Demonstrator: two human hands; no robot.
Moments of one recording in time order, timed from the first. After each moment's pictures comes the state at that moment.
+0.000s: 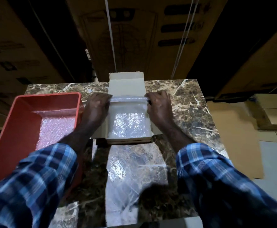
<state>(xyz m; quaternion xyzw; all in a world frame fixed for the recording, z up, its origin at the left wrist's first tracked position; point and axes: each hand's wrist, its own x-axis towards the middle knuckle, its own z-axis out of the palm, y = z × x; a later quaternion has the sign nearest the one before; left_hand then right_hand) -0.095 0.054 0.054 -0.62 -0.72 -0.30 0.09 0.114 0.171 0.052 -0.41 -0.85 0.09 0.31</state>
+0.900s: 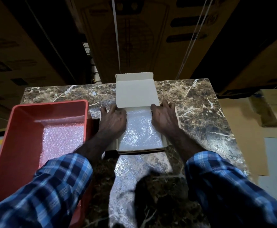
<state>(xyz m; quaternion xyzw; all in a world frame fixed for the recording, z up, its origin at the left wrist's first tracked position) -0.097 0.074 0.019 -0.64 -0.77 0.00 -0.02 0.083 0.185 0.006 -0.43 -0.89 0.11 0.10</state>
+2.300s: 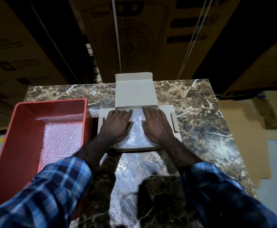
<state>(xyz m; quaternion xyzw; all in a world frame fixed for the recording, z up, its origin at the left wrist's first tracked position) -0.085 0.062 0.012 -0.69 -0.73 -0.04 -0.01 0.087 0.151 0.003 -0.37 -0.92 0.10 0.08</state>
